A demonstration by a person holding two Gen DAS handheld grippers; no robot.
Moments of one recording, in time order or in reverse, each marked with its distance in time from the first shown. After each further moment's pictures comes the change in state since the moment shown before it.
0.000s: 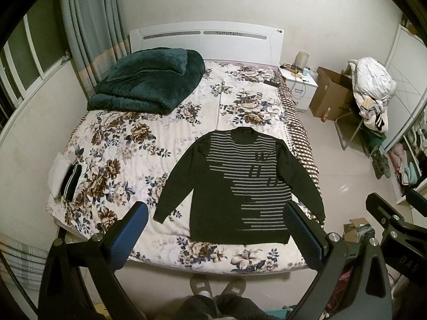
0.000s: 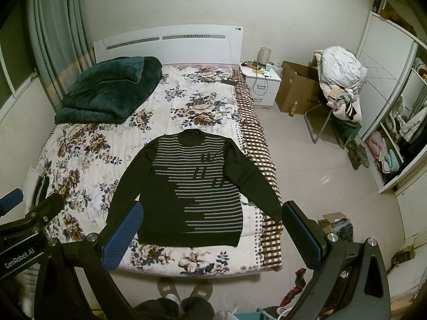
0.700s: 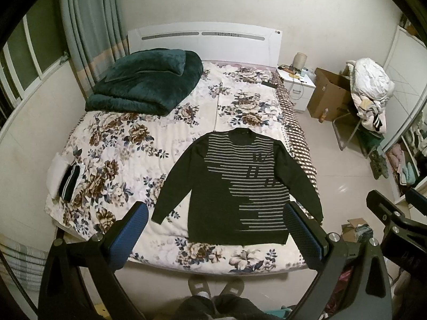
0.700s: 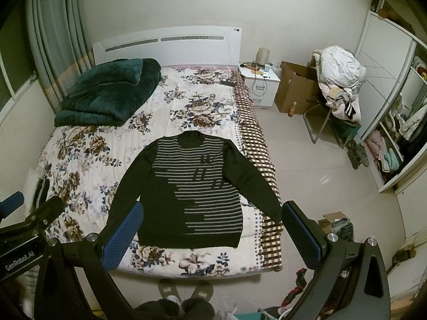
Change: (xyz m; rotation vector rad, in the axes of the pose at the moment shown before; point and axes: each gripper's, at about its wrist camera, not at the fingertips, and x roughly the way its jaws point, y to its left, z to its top) left arm -0.001 -0.010 0.004 0.003 -0.001 -0.004; right arm -0.001 0.001 0.002 0.000 -0.002 0.002
